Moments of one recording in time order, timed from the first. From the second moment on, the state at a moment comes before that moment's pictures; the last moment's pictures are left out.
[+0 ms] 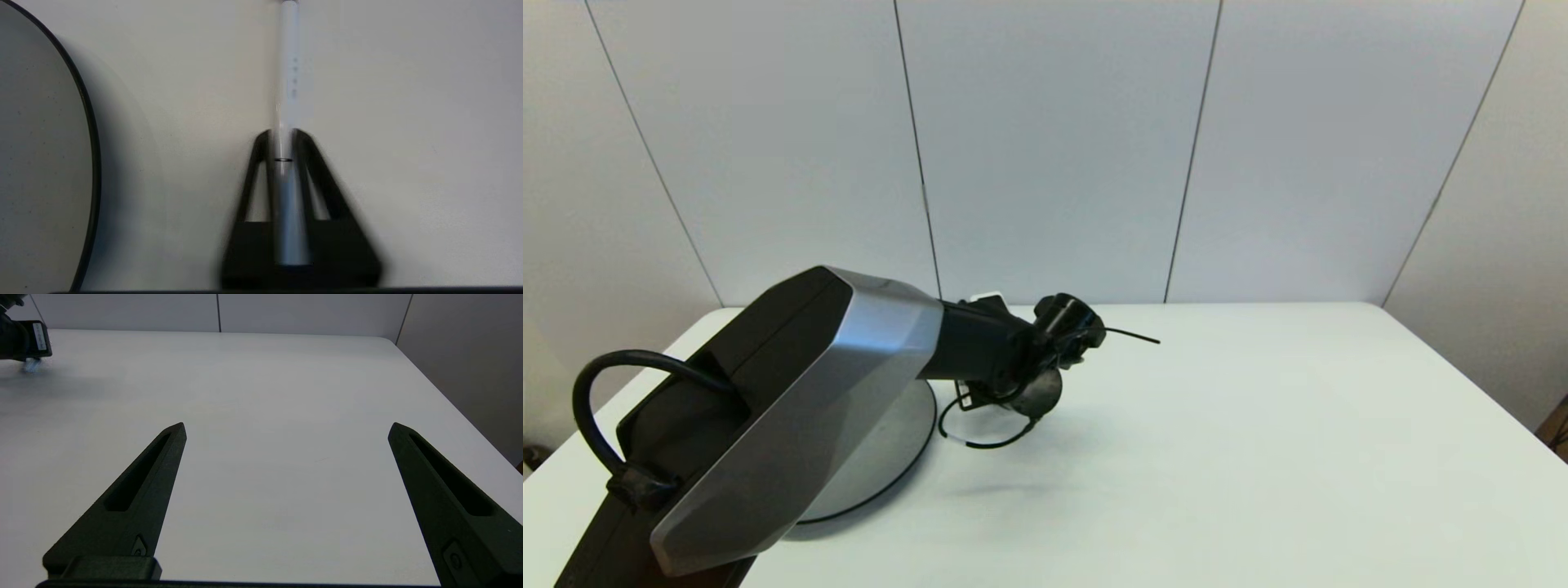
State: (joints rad) left arm -0.72 2.40 -1.76 0.44 0.78 -0.87; right arm 0.00 0.00 0.00 0.00 0.02 -0.02
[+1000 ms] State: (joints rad) left arm -0.71 2.27 -1.72 0.44 0.78 -0.86; right arm 0.00 0.00 0.00 0.00 0.02 -0.02
